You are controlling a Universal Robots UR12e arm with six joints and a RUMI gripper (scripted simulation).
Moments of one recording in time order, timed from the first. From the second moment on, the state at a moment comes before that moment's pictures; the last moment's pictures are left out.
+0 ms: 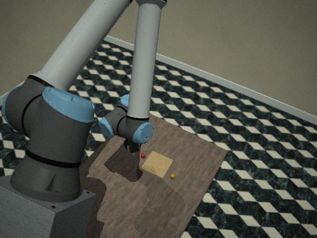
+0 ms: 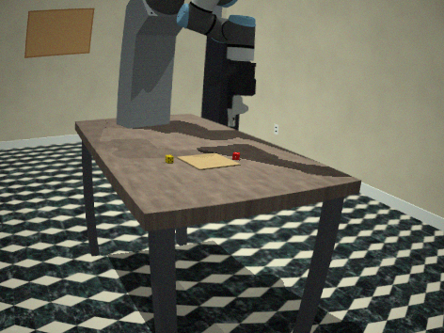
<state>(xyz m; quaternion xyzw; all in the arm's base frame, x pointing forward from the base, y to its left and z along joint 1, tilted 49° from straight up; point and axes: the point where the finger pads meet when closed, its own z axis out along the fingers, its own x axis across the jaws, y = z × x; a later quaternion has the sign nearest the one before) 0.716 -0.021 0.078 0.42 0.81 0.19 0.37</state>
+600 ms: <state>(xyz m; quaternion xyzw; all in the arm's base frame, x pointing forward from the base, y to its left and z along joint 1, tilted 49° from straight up) 0.720 -0.017 0.080 0.59 0.69 0.27 0.32</state>
